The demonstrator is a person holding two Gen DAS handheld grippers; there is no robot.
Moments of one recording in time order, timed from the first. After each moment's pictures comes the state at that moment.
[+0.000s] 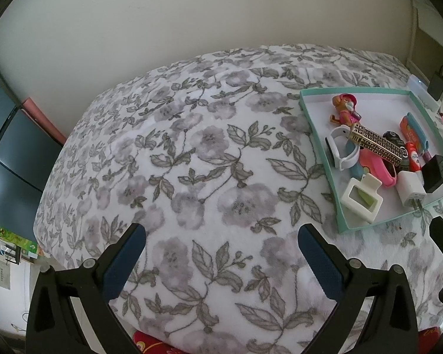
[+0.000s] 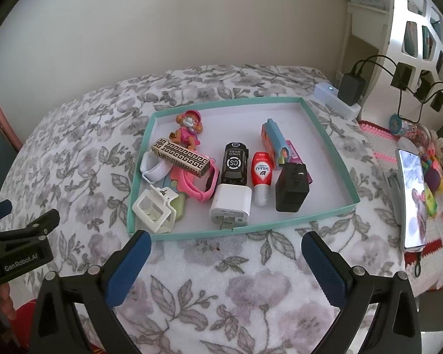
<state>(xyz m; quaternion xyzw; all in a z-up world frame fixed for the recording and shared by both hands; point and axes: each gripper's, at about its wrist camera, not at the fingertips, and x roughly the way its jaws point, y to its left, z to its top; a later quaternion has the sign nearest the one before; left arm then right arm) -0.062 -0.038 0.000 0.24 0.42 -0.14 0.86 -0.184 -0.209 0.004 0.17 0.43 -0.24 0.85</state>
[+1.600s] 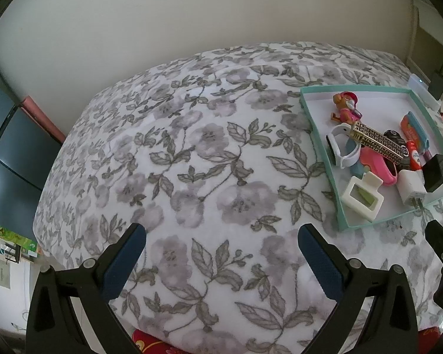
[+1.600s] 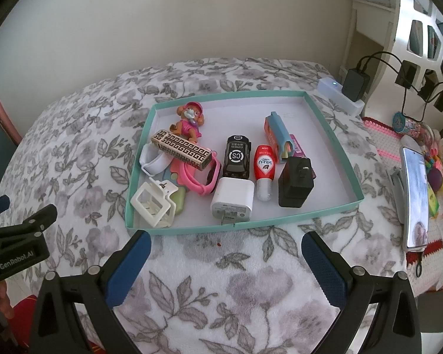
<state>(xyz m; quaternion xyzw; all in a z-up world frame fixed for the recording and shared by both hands) -0.060 -0.036 -0.001 0.24 0.43 -0.14 0.86 -0.181 -0.210 -0.002 0.17 0.44 -0.23 0.85</state>
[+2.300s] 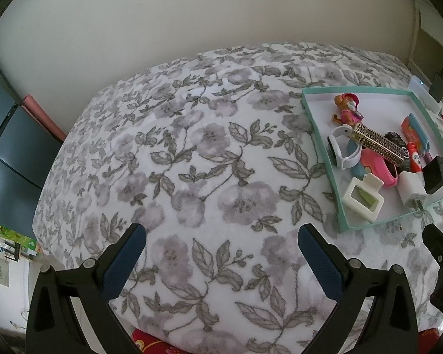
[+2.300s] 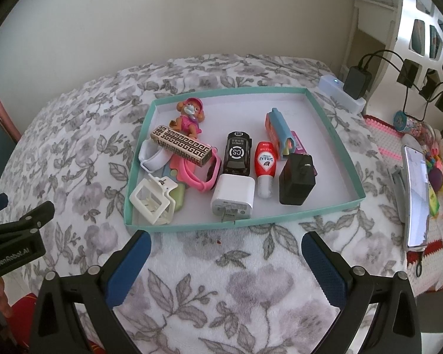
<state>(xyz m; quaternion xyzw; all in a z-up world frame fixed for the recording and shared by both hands) -0.060 -0.035 0.001 0.23 0.43 -0.13 0.86 -0.179 -0.211 -0.005 0.17 0.45 -0.23 0.85</state>
